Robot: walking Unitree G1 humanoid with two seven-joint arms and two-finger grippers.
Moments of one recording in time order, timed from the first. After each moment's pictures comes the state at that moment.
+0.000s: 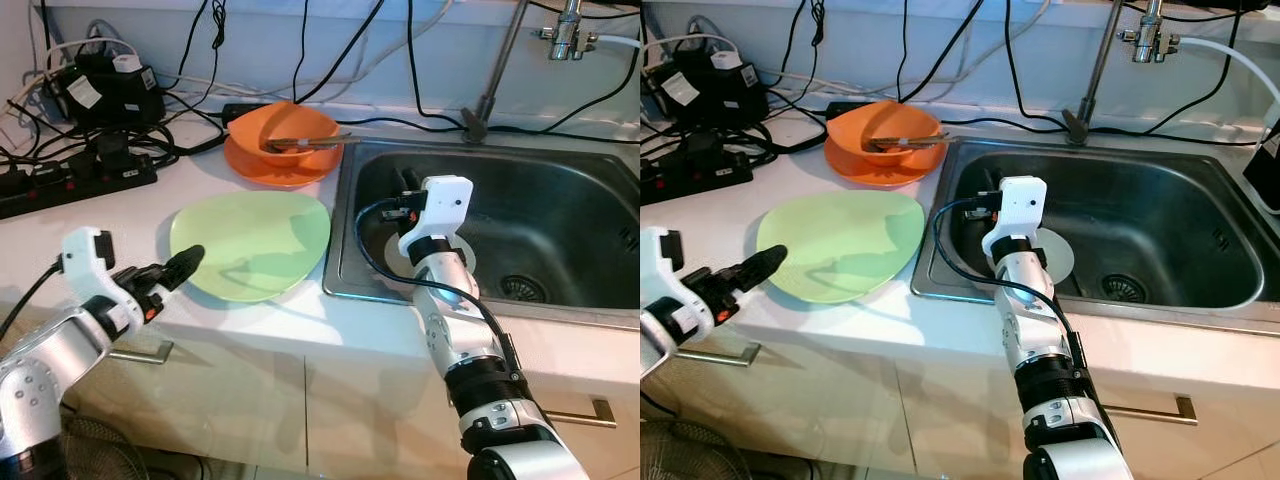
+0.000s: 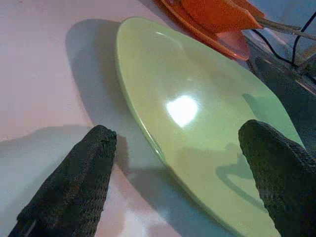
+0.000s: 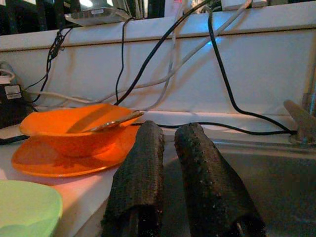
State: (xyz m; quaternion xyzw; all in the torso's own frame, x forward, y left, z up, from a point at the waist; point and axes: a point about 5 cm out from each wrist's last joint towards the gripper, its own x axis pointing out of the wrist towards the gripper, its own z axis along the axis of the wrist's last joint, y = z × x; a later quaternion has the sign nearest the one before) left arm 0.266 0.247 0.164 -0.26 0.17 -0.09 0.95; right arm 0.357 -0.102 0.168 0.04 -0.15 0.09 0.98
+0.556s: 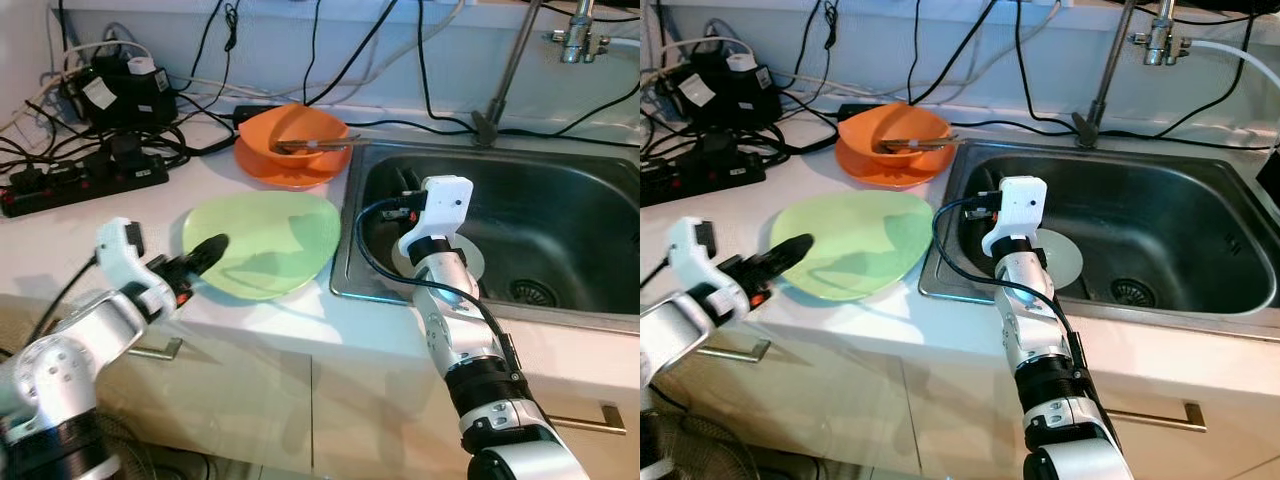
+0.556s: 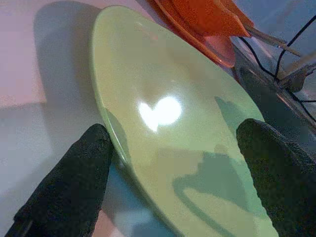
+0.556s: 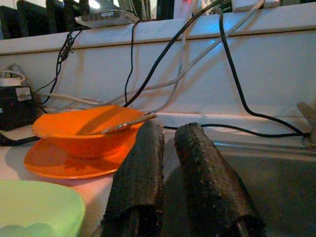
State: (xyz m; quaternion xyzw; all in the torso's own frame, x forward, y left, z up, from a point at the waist) left arm 0.286 0.218 0.164 -0.32 0.18 -0.10 0.93; right arm 0.357 -0.102 0.168 0.04 -0.15 0.09 0.98
